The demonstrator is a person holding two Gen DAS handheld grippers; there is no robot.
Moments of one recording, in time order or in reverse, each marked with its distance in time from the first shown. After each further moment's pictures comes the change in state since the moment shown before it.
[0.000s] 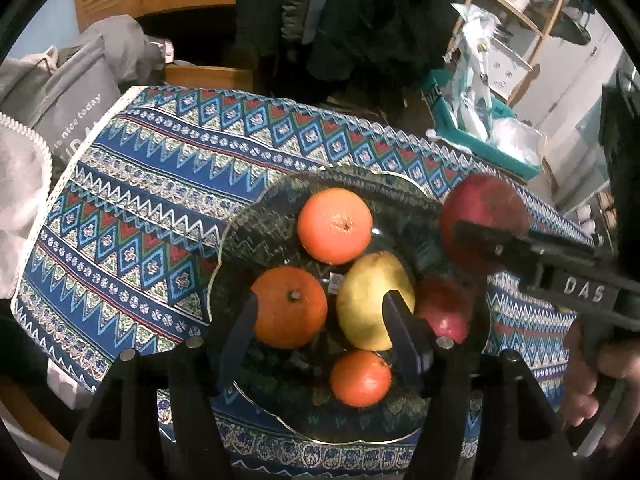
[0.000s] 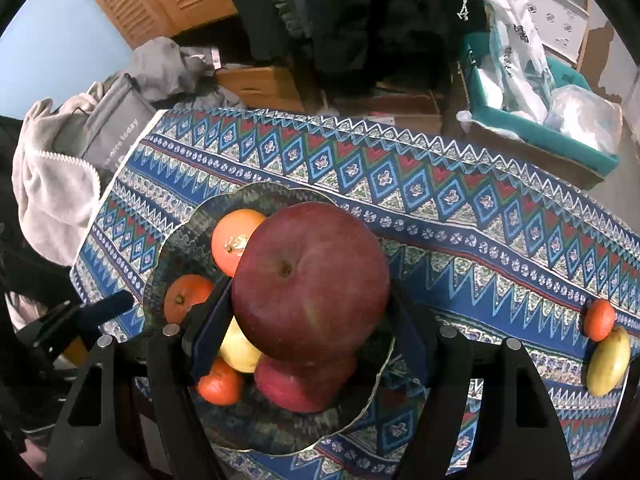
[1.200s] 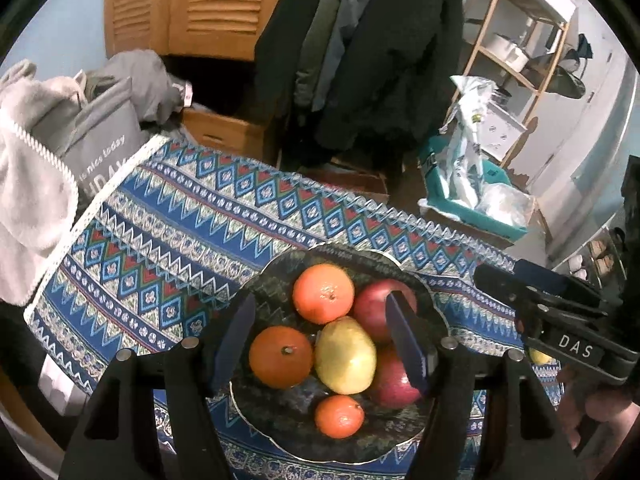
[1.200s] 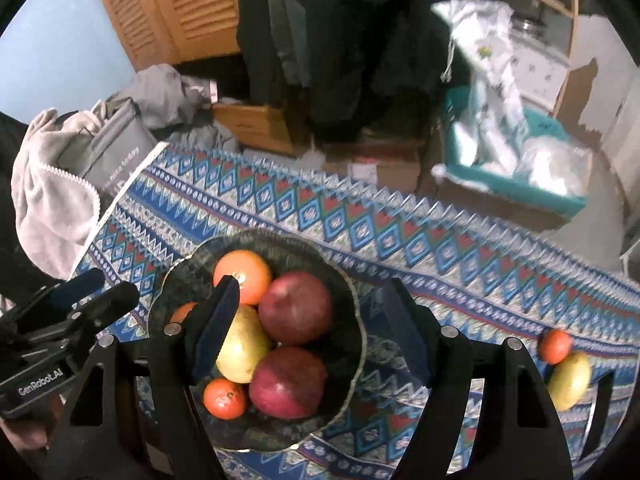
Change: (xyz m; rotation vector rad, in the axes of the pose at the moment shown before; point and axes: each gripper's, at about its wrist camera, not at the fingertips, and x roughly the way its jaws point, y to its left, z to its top) left arm -0.055 -0.007 0.023 -0.054 -0.187 -0.010; right arm -0.066 0.015 0.011 -0.076 -0.164 -0.119
